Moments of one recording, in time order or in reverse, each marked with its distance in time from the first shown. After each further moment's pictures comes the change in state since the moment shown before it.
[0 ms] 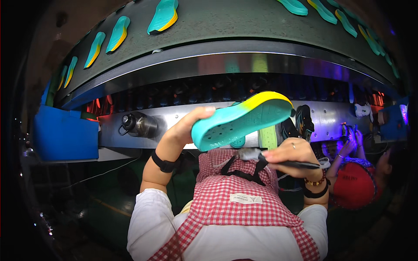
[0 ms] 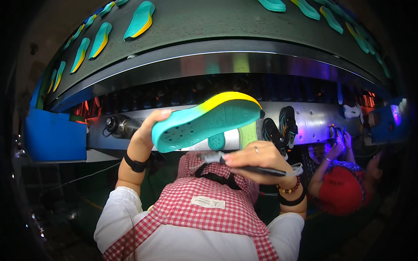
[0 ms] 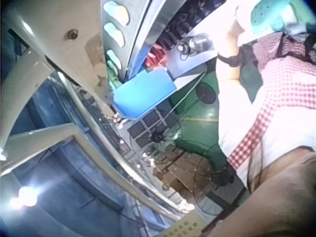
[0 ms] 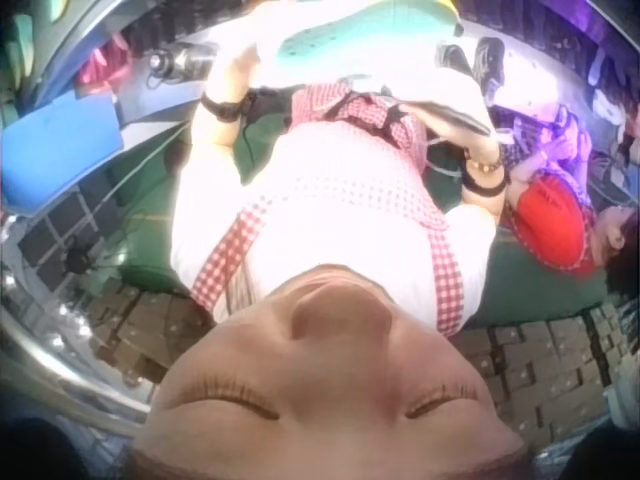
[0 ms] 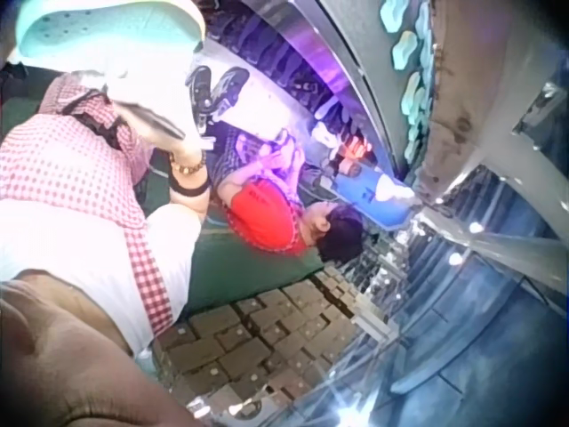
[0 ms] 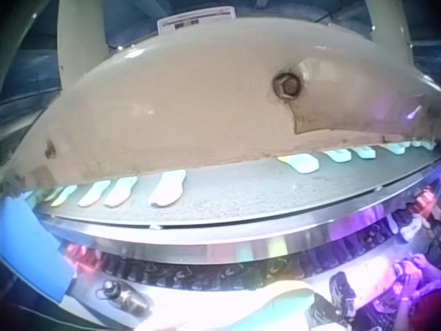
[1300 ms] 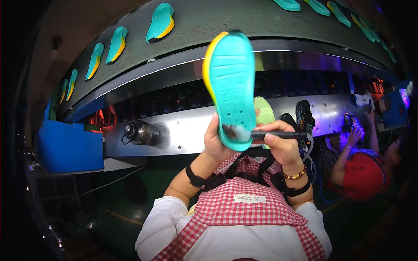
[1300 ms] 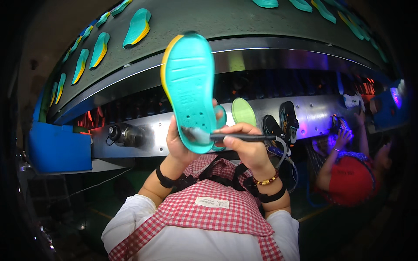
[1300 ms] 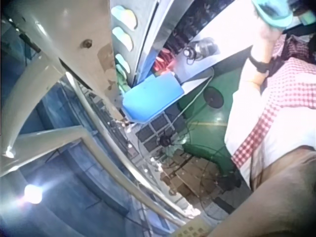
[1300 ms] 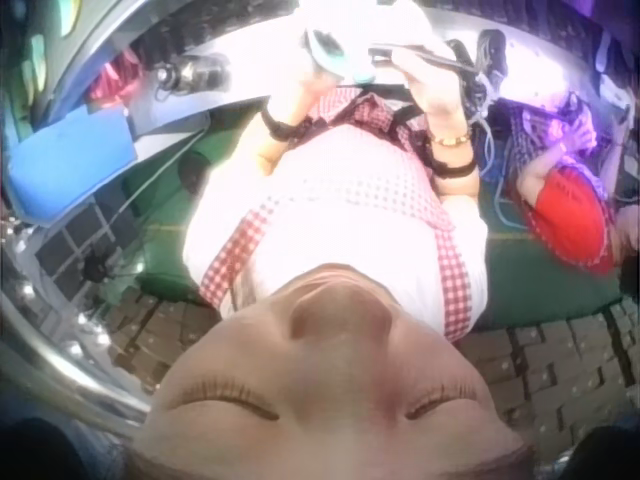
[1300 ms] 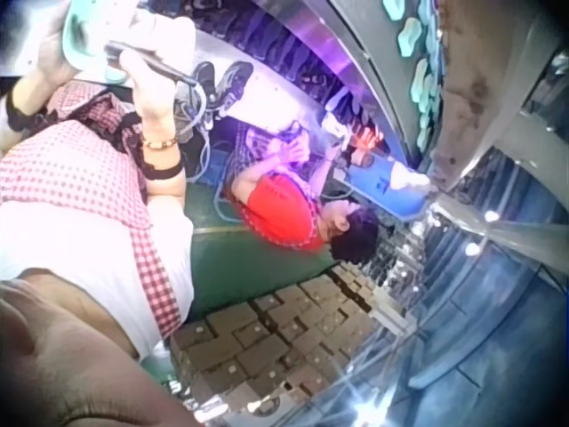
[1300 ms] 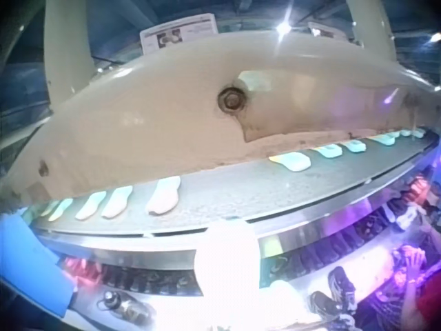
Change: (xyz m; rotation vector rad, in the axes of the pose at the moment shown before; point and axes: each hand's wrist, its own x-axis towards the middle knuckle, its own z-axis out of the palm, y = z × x) left_hand 0.033 -0.063 0.053 -0.560 -0.054 0.490; right_hand 0.005 0.025 0.051 1.268 0.541 0.359
